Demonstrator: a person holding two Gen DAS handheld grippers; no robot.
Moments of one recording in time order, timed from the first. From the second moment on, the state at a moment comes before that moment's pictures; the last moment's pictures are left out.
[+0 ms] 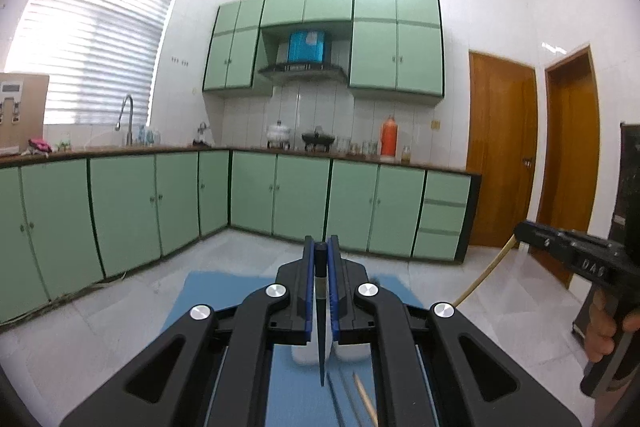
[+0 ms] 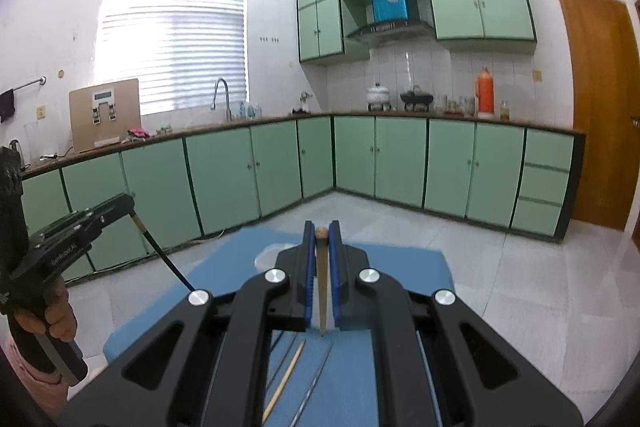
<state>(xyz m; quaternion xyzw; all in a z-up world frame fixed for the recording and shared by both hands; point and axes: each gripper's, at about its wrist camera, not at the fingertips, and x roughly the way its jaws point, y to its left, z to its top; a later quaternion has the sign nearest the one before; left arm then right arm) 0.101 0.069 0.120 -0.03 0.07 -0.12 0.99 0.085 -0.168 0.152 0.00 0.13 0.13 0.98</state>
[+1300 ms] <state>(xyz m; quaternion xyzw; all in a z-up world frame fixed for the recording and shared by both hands) 0.321 0.028 0.074 -0.02 0.14 -0.10 0.99 0.287 -0.125 0.102 0.00 0.24 0.14 0.96</state>
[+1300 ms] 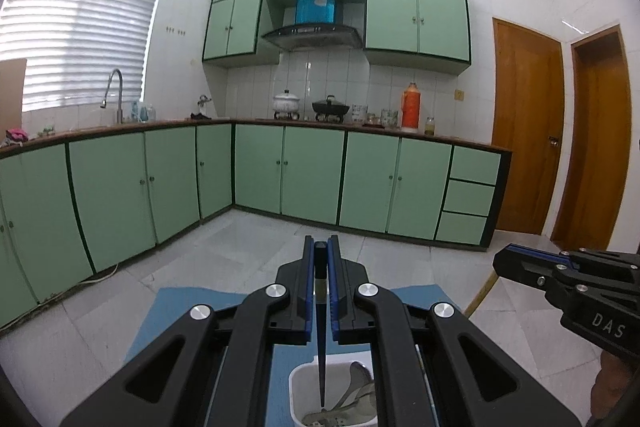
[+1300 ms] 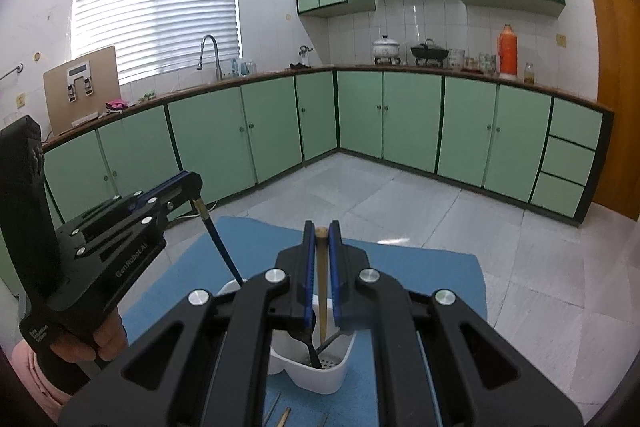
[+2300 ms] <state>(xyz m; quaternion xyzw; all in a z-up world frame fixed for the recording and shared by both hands) 0.294 0.069 0.067 -0.06 0.13 -0.06 0.99 0.267 -0.167 0.074 0.03 0.23 0.07 0.97</state>
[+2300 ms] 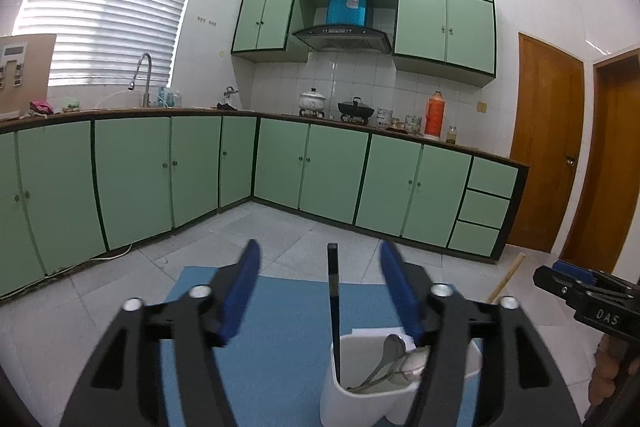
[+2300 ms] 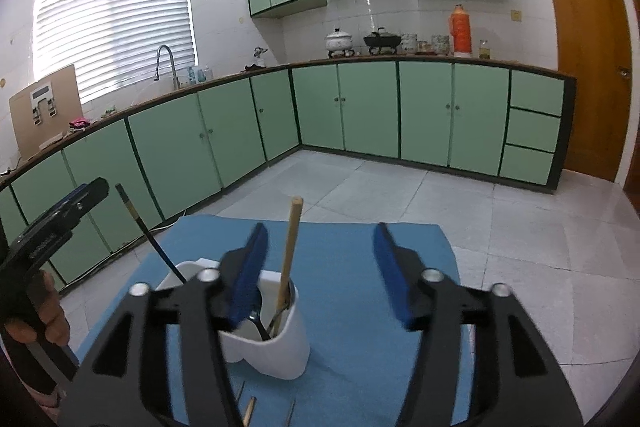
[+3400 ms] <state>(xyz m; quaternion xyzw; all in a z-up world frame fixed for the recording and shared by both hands) 0.143 0.066 -0.029 0.00 0.20 -0.06 0.98 0.097 -0.146 -0.028 0.02 0.27 0.07 0.96</state>
